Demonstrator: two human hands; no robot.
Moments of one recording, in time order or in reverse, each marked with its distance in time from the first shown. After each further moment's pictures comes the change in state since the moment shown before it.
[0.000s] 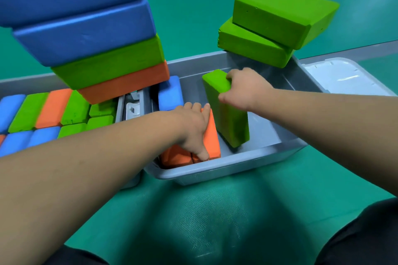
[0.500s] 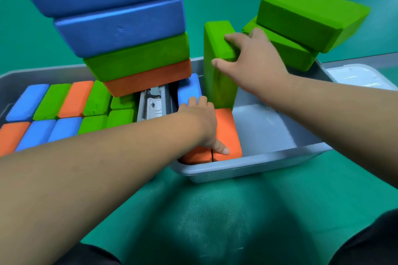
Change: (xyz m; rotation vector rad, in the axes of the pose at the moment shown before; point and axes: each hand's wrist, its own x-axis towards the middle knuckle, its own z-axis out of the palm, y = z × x) left_hand -0.019 -0.008 0.001 -0.073 0.004 -0.260; right_hand -0.003 -0.067 -0.036 0.117 0.368 -0.219
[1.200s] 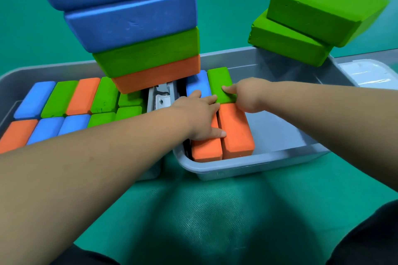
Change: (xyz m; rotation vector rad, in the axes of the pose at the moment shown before) left_hand 0.015 -0.050 0.019 0.036 0.130 0.238; right_hand -0.006 0.009 0.058 -0.596 -0.810 -0.113
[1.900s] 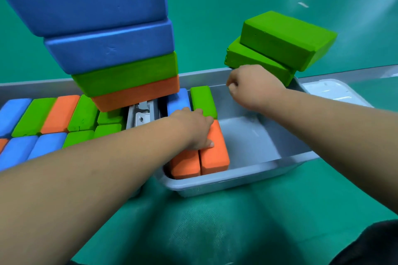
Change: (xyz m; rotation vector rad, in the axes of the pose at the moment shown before) left_hand 0.013 0.036 -0.037 0.040 -0.076 -0.021; right_hand -0.052 0.052 -0.036 0.260 0.570 0.104
